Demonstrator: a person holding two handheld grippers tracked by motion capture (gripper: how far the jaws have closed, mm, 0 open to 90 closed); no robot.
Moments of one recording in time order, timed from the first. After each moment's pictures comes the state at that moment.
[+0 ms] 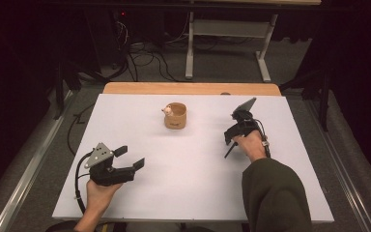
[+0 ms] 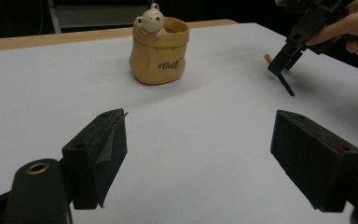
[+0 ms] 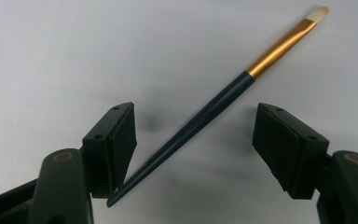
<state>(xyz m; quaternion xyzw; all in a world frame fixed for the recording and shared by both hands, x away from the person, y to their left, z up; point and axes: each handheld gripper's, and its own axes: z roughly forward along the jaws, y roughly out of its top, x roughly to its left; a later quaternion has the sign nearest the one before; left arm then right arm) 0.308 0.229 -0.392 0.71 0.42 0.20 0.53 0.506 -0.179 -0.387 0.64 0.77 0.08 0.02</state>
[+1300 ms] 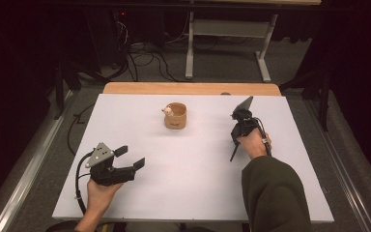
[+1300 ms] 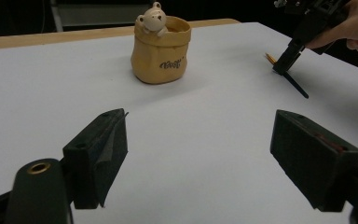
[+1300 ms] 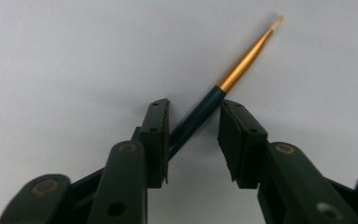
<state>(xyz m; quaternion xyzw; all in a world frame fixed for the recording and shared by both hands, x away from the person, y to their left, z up) 0.309 0.227 -0.392 0.71 0.42 0.20 0.53 0.512 -0.180 -0.388 0.61 0.79 0.03 0.06</state>
